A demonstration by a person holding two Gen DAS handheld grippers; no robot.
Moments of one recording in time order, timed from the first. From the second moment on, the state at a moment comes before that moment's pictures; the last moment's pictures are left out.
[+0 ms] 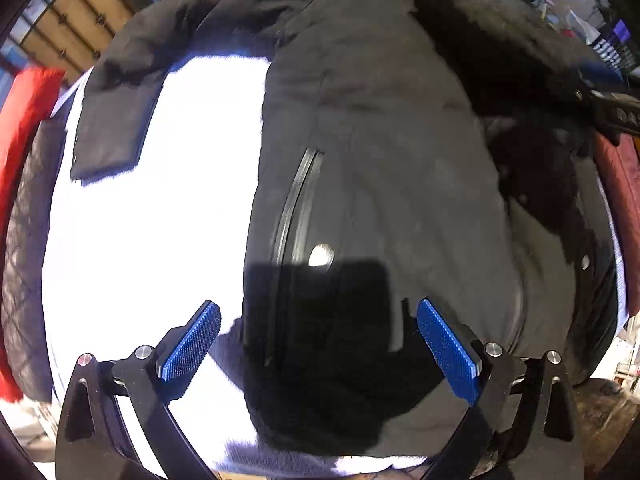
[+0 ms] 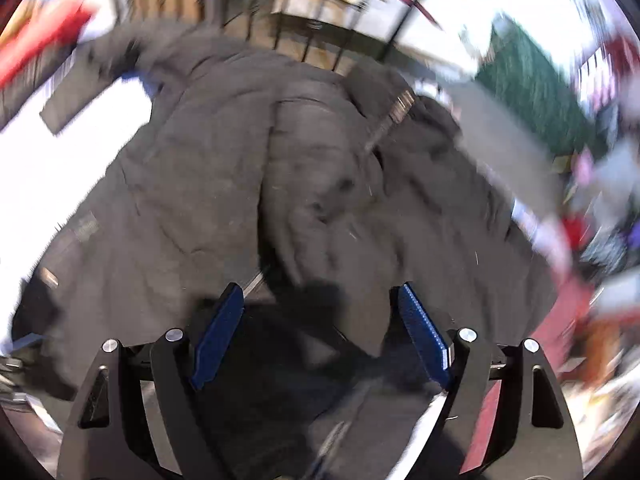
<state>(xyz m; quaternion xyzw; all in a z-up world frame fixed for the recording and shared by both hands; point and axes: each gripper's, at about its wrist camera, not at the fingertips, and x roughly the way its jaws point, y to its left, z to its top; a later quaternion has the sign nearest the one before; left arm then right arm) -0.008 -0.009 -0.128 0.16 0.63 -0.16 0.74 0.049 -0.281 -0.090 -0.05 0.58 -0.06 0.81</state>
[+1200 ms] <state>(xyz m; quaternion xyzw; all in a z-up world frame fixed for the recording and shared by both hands) 0.163 -0.119 -0.050 -0.09 0.50 -0.25 0.83 -0.082 -0.431 -0.101 0.31 0.55 -0.17 0.76</state>
